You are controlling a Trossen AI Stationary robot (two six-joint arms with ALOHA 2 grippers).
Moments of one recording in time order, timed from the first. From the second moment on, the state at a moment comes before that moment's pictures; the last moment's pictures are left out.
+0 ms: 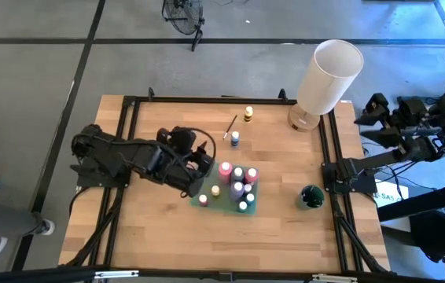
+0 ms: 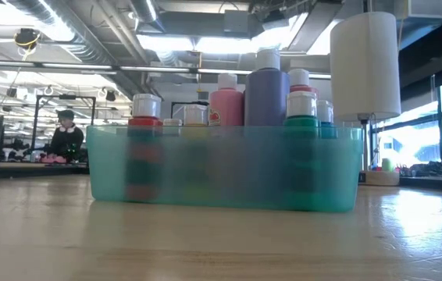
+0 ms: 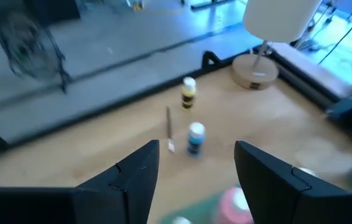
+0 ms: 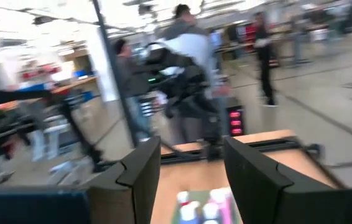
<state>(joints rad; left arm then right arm) -0.36 1.70 1.97 -1.50 -1.00 -1.30 0.22 0.42 1.30 -0.82 0.05 0.22</state>
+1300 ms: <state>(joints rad) 0.47 1.70 1.97 -1.22 -0.26 -0.14 0.22 0.67 1.33 -0.36 -0.18 -0.09</state>
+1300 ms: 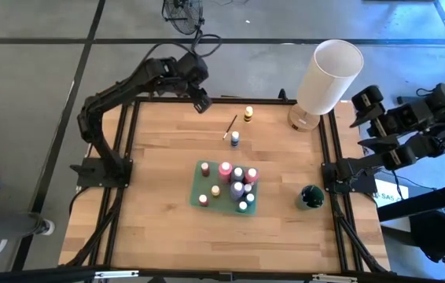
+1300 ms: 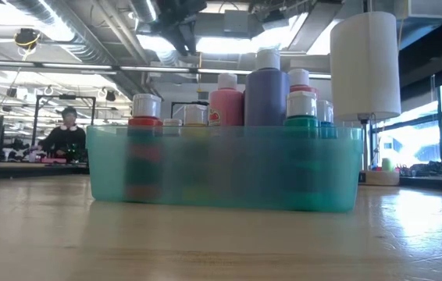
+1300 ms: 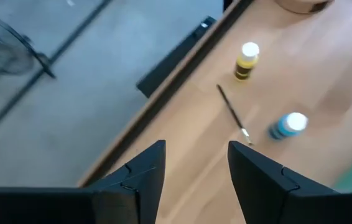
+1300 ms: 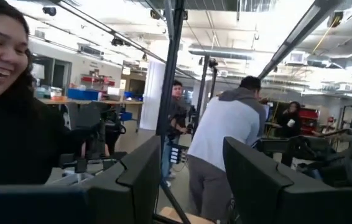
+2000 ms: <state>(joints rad) 0.43 1.80 1.97 -1.00 -0.23 0.13 0.22 0.68 1.84 -0.91 0.08 -0.15</state>
